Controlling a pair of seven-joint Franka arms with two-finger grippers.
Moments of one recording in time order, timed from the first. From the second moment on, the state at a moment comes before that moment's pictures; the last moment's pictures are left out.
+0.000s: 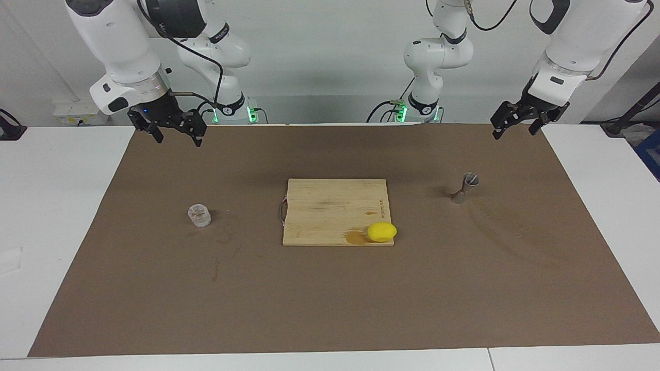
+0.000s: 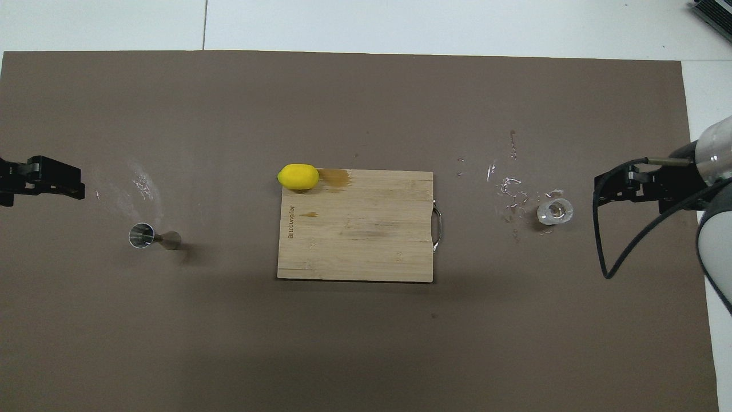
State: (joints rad) left arm 0.01 -0.03 -0.06 -1.58 0.01 1.51 -0.10; right arm 0.00 -0.01 0.06 -1.62 0.00 1.53 0.20
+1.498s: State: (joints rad) left arm 0.10 0.08 -0.06 -1.74 0.01 2.00 -0.10; right arm 0.00 -0.01 0.06 -1.62 0.00 1.53 0.20
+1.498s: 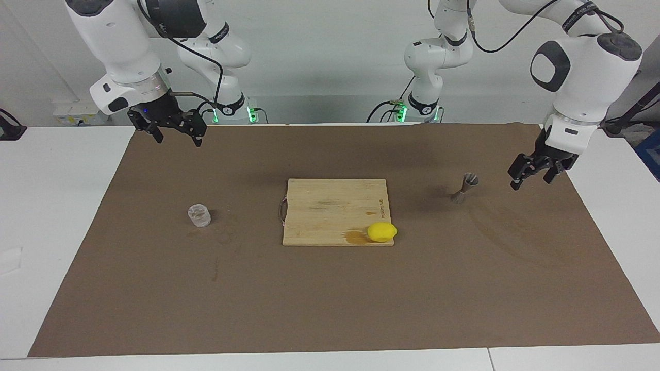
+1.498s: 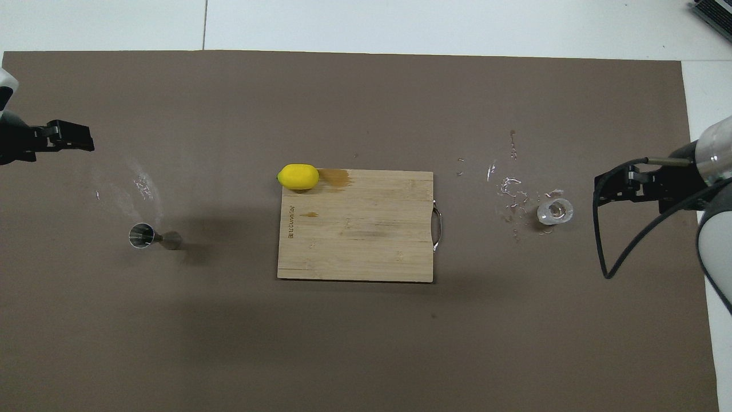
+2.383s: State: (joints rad) left arm 0.23 0.04 -0.05 -1.91 -0.11 2.10 -0.19; right arm 0.00 -0.01 0.06 -1.62 0.00 1.53 0.20
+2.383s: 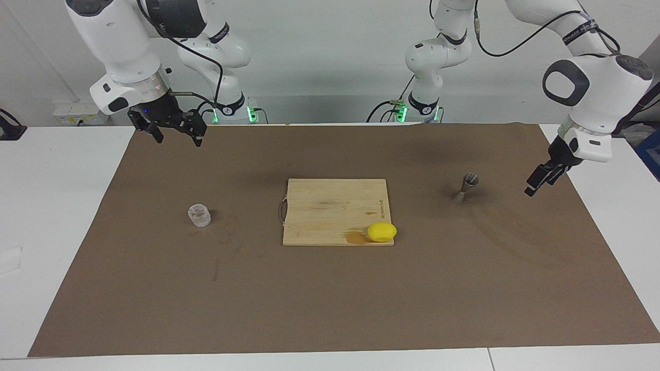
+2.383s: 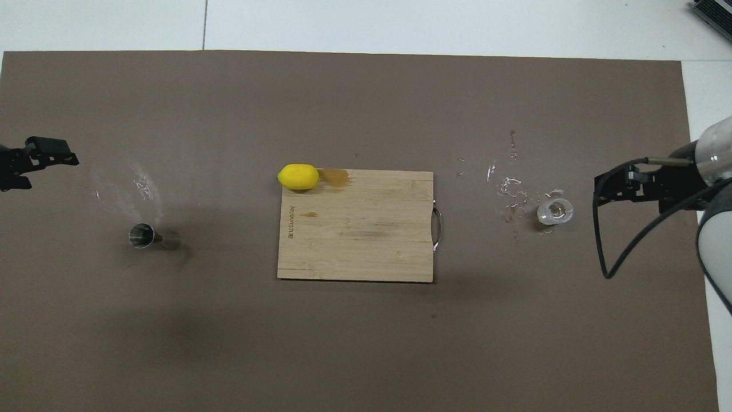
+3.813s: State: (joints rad) left arm 0.32 0.07 -0.06 -1.97 -0.33 2.14 -0.23; right arm 0.00 -0.01 0.06 -1.62 0.00 1.53 0.20
